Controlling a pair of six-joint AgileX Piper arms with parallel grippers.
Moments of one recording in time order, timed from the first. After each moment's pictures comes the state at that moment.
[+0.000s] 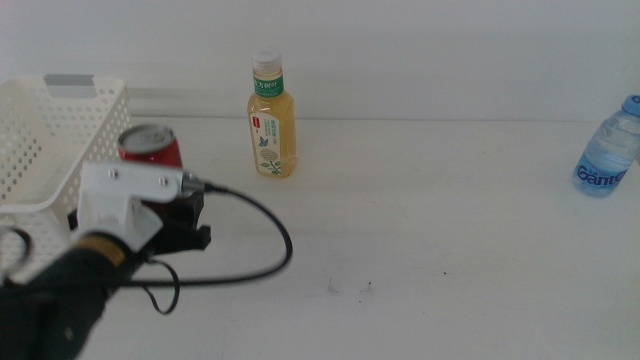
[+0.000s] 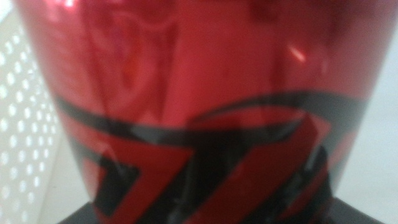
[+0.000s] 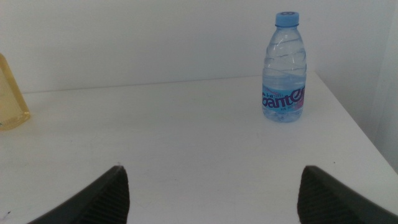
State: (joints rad) left arm -0.32 1.54 -0.40 -0.17 -0.72 0.06; right arm 0.04 0.00 0.00 -0.04 0.25 0.12
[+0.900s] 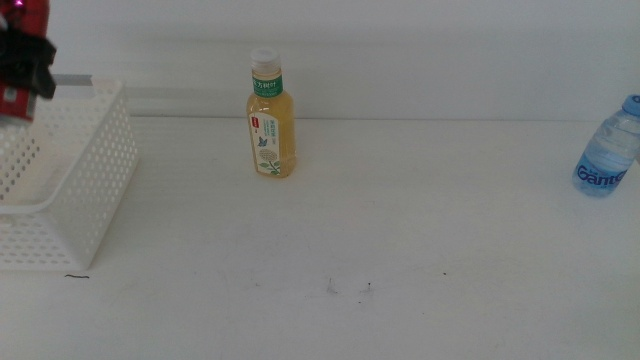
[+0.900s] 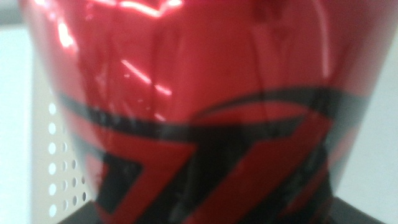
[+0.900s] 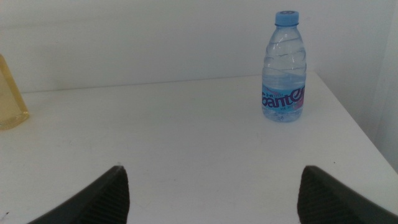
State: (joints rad) left arm 0.21 1.82 -1.79 -0.12 1.16 0.32; right arm 0.04 0.00 0.00 -0.04 0.25 0.12
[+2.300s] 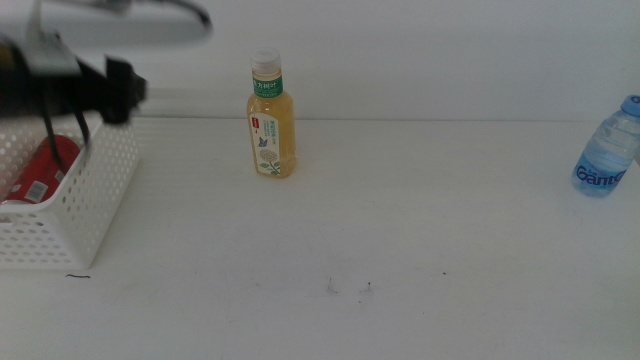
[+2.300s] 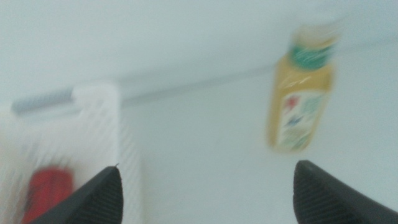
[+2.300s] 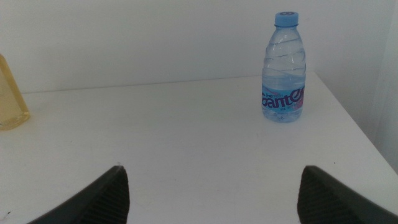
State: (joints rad) left arm -0.11 1.25 -1.00 -0.13 0.38 0.23; right arm 0.04 0.00 0.00 -0.04 0.25 0.12
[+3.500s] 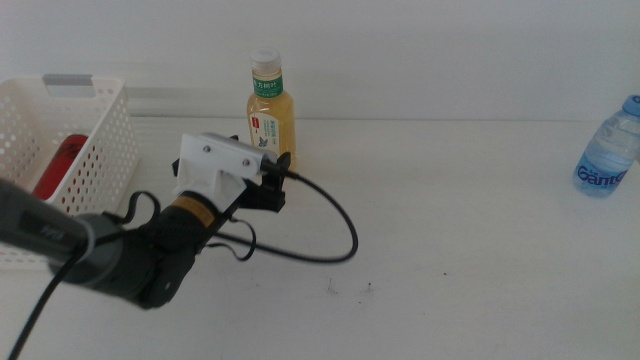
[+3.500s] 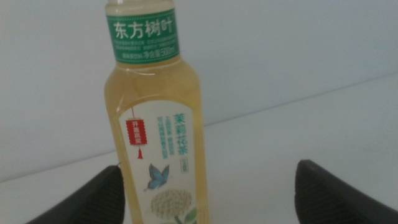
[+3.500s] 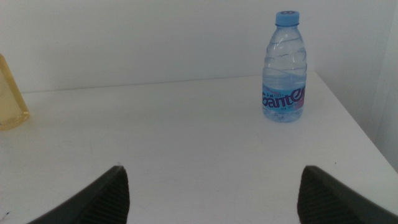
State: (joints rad) left arm -0.35 1.99 -0.74 0.08 -1.06 -0.04; right arm 0.04 0.00 0.00 -0.04 0.25 0.12
